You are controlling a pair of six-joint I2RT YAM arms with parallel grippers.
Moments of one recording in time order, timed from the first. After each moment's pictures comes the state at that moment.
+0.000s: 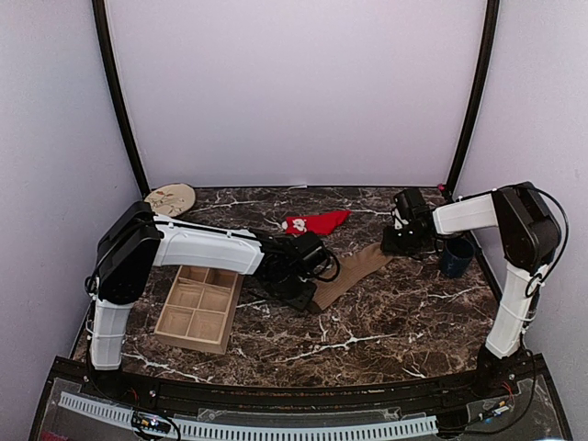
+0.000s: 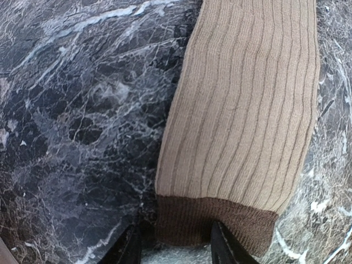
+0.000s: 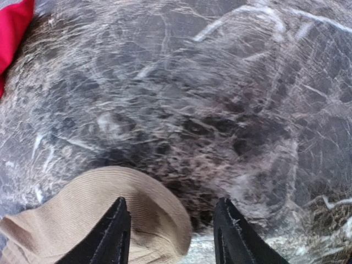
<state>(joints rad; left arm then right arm) -1.02 2.13 1.55 -0.64 -0.17 -0.45 0.35 1.89 1.11 -0.21 0.06 0.40</state>
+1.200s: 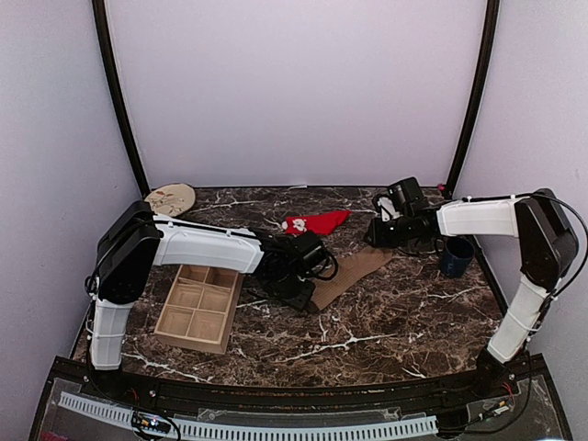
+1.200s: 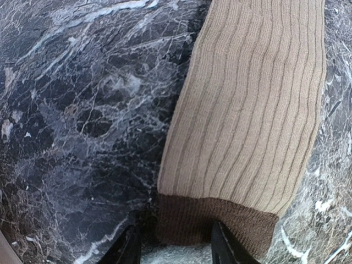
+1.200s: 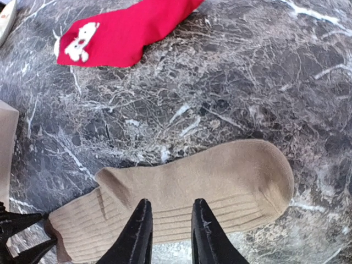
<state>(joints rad) -1.02 2.13 1.56 -0.67 -0.17 -0.47 0.46 1.73 1.08 -0.19 -0.10 0.36</state>
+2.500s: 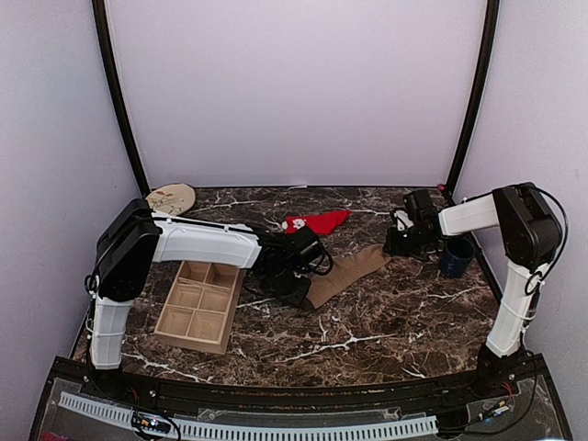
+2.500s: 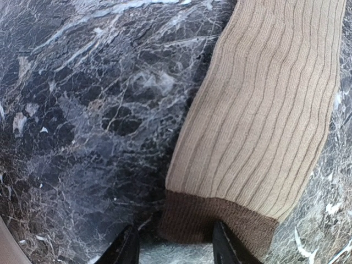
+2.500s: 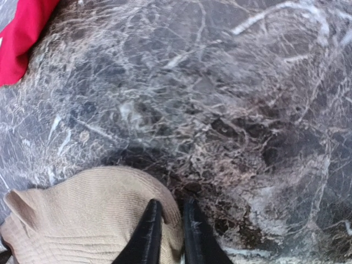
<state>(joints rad) -0.99 2.13 1.57 -0.70 -0.16 -0.49 0.29 1.89 1.07 -0.15 -0.16 0.32</state>
